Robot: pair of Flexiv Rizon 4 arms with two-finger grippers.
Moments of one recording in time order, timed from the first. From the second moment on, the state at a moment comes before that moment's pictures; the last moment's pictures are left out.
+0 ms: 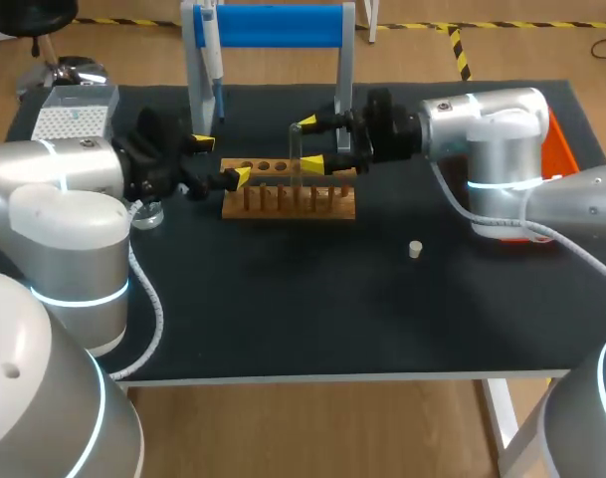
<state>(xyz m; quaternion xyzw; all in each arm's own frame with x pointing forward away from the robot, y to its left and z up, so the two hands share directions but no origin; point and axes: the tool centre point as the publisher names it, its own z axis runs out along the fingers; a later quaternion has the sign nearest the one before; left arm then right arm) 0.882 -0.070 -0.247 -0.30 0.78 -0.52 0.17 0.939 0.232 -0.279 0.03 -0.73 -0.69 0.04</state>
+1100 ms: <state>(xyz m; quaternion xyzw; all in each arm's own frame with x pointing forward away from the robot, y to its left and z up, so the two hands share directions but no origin) 0.882 -0.070 -0.247 -0.30 0.78 -0.52 0.17 0.933 0.246 -0.278 0.03 -0.72 -0.69 0.04</state>
